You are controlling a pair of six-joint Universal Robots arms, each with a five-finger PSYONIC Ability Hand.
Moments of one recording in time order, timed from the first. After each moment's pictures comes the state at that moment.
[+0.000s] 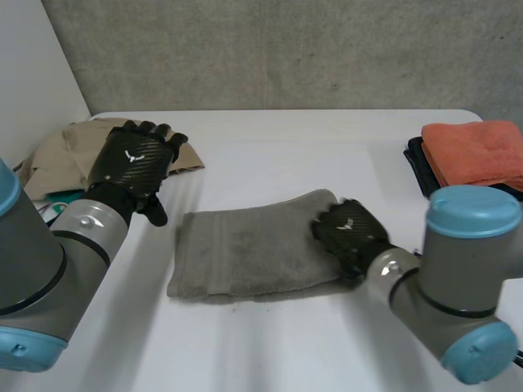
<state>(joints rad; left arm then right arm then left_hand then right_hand) 4.28 -1.71 -1.74 3.39 -1.57 3.59 2.05 -1.11 1.66 -0.15 1.40 2.55 0.19 0.21 0.21 0.20 0.05 0.51 0.51 0.49 0.49 0.32</state>
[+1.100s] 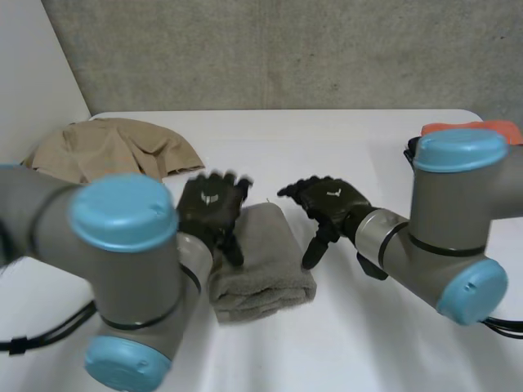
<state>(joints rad) 3.98 -2.04 -1.48 3.24 -1.83 3.25 2.08 -1.00 1.32 0.10 1.30 3.00 0.19 0.21 0.21 0.20 0.05 0.23 0.21 0.21 0.21 0.05</state>
